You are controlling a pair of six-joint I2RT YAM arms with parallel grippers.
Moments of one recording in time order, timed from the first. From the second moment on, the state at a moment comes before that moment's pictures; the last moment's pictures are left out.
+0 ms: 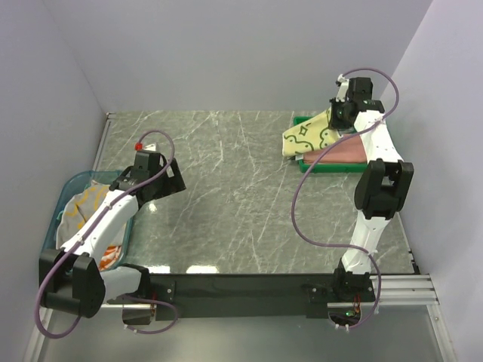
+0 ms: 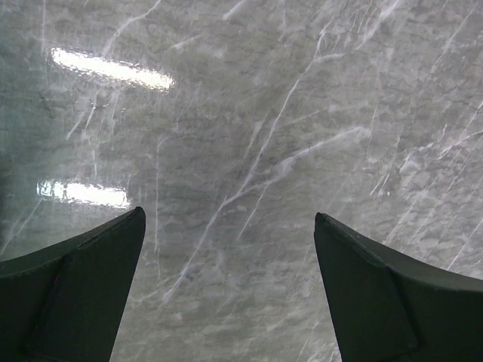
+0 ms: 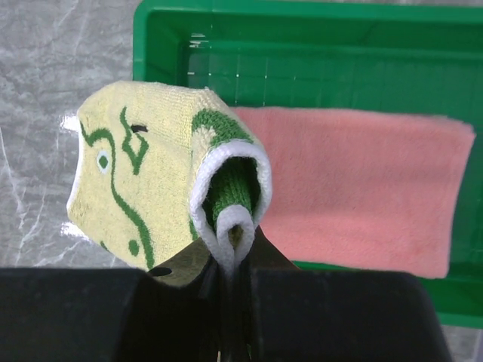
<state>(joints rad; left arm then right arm) -0.22 1.18 0.86 -0.53 -0.08 -0.51 -0.07 2.02 1.90 -0.71 -0.14 -0.05</state>
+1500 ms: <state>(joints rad) -0.22 1.27 0.86 -0.51 -0.02 -0.51 -0.18 2.07 1.98 -0.81 -0.17 -0.25</state>
